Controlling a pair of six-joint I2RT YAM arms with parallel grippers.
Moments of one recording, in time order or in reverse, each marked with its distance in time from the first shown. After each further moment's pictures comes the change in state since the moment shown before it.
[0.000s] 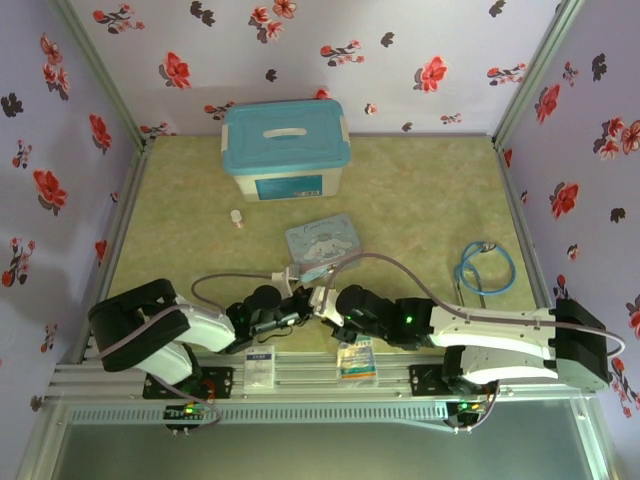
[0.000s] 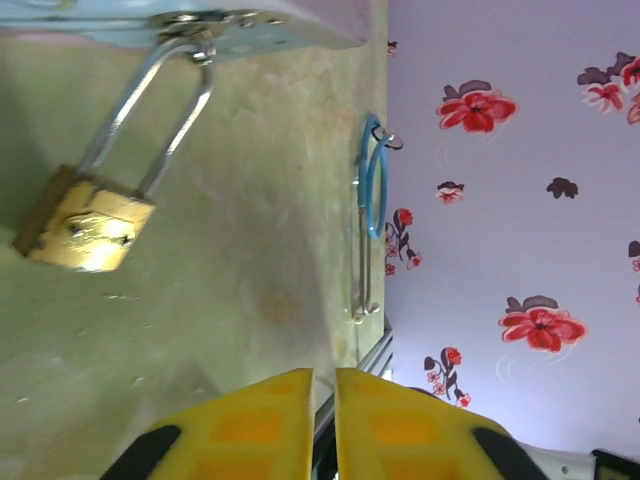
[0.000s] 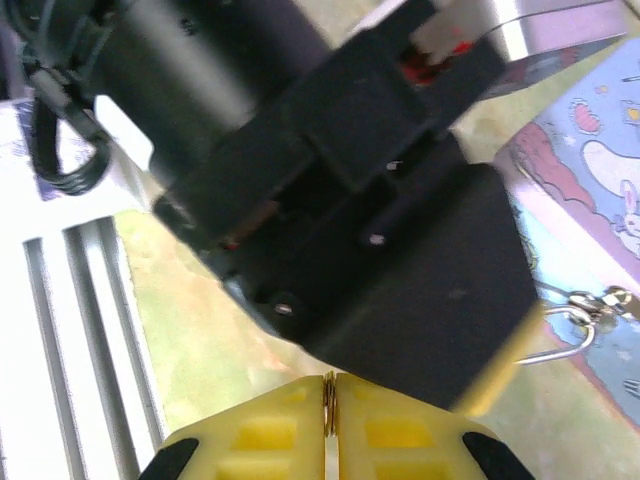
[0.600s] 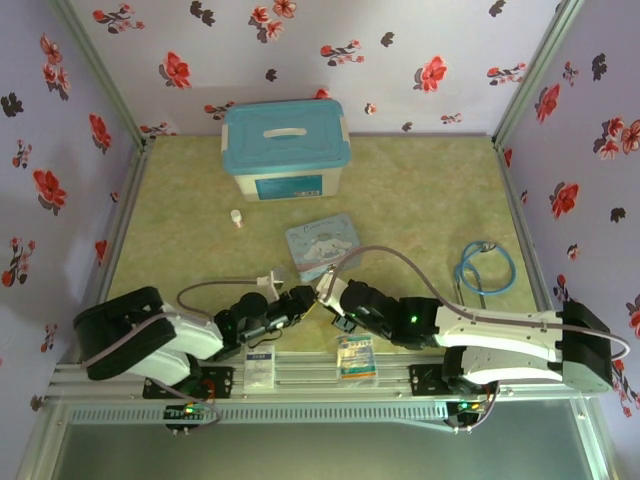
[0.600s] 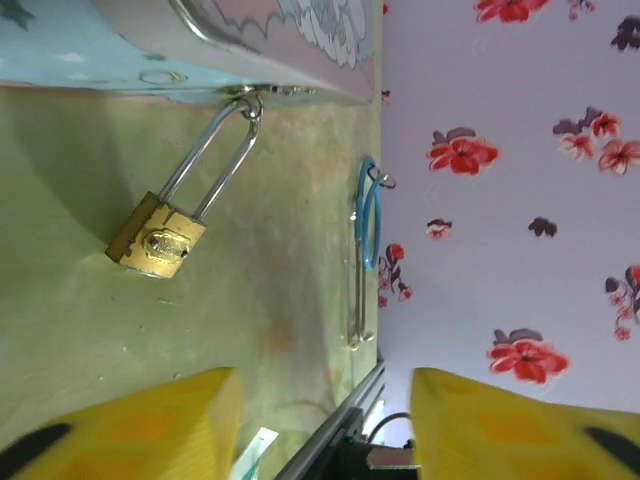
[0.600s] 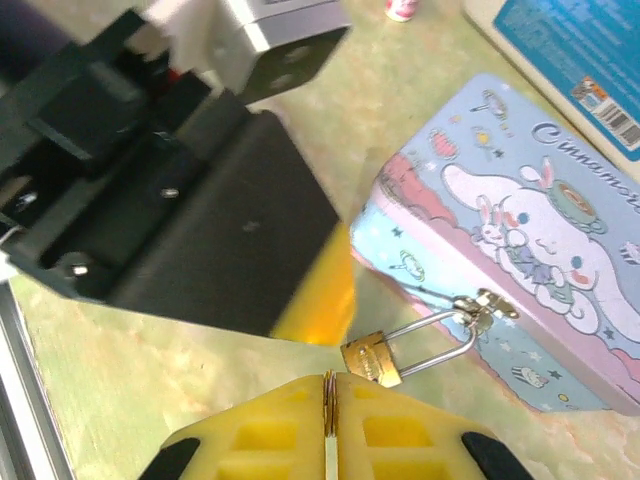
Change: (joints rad) left arm 0.002 -0.124 -0.104 0.016 -0.105 -0.022; right arm -0.018 -0.048 -0.003 0.048 0.144 0.069
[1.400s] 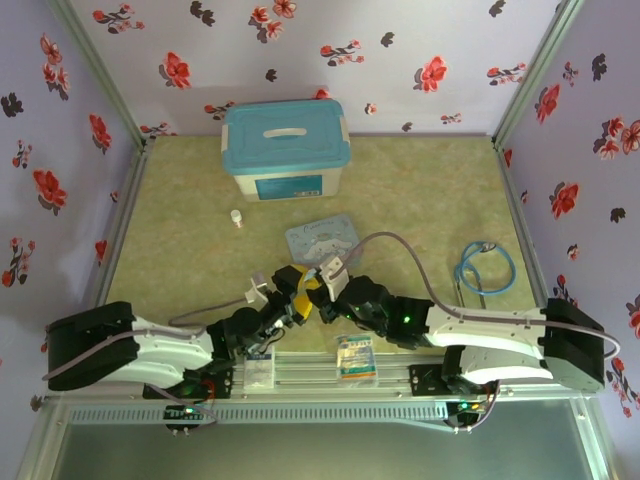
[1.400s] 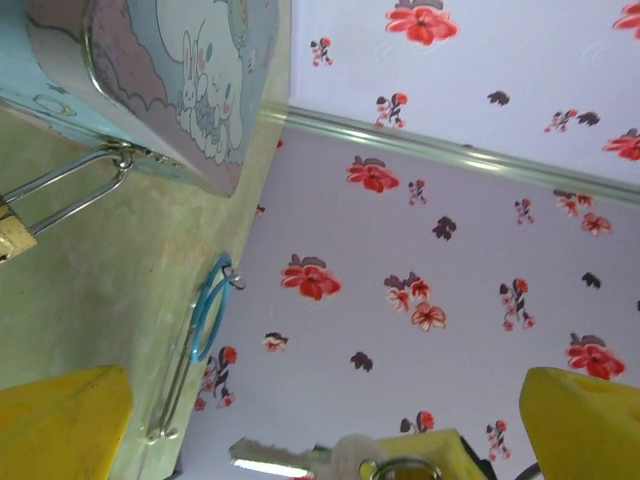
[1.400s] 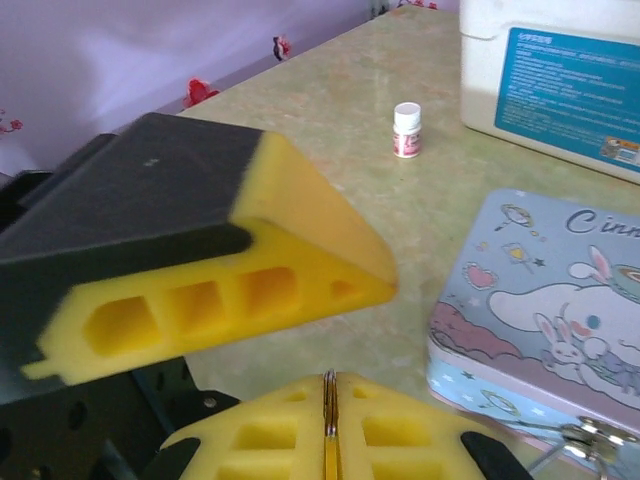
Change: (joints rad) left arm -0.195 -0.149 0.006 0.015 -0.491 -0.389; right arm -0.024 0.079 -0.068 0.451 -0.079 0.259
